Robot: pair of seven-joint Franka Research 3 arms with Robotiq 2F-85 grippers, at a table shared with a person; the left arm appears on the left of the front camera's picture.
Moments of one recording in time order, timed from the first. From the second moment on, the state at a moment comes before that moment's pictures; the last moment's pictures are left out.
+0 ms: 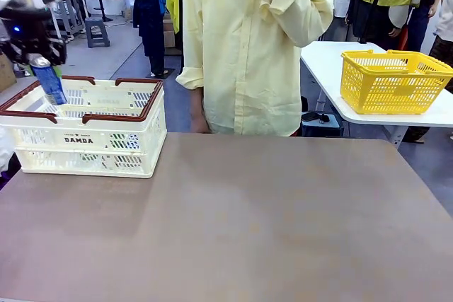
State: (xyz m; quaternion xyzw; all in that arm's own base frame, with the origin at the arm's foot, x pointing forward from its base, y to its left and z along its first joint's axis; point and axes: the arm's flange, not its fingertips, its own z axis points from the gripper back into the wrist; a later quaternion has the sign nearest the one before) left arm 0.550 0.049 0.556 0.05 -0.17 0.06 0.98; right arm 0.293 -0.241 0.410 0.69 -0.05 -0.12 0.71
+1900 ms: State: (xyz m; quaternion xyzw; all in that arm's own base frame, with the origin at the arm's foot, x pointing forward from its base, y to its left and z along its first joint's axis) left arm 0.646 0.082 0.427 0.00 -0.04 -0.05 1.00; right arm 0.293 -0.241 0.410 0.69 -0.05 -0.12 0.71
